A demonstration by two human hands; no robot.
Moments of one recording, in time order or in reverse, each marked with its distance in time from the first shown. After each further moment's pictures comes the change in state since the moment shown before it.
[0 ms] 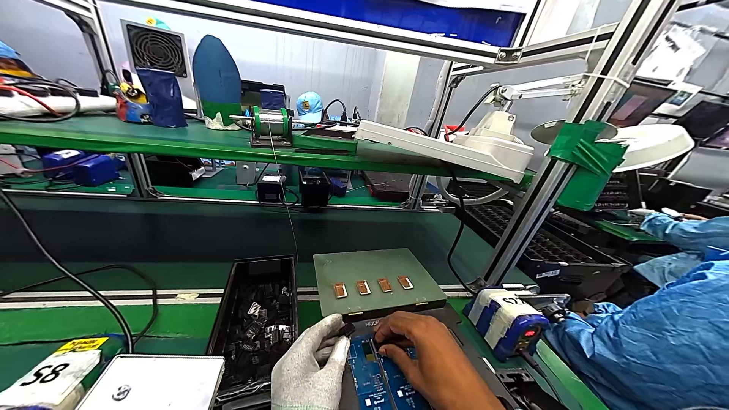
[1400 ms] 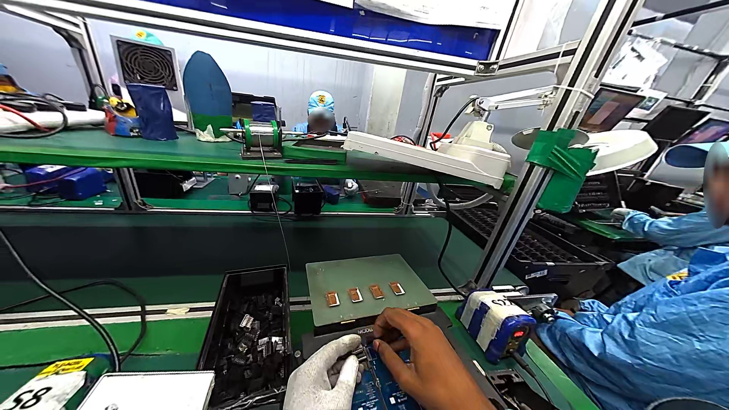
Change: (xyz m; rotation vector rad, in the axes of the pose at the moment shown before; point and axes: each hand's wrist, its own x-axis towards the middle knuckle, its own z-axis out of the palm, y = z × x) left_hand -0.005 0.003 0.003 -0.087 -0.305 -0.008; right_hand 0.000 0.002 -0.001 0.100 0.115 0.036
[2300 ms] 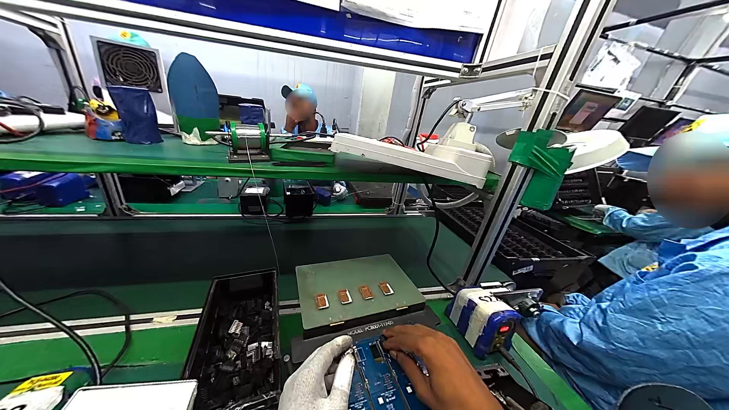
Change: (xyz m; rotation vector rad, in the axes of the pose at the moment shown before) left_hand -0.001 -0.001 0.007 0.166 -0.008 0.067; right_hand -0.033 0.018 -0.021 -0.212 0.014 -0.094
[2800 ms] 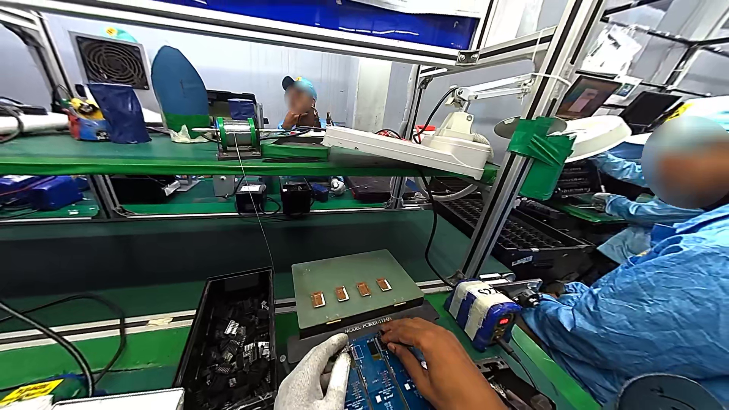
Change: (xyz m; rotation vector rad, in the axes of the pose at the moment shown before) left_hand -0.001 0.002 0.000 0.023 0.008 0.000; right_hand 0.001 0.004 0.001 0.017 0.013 0.026
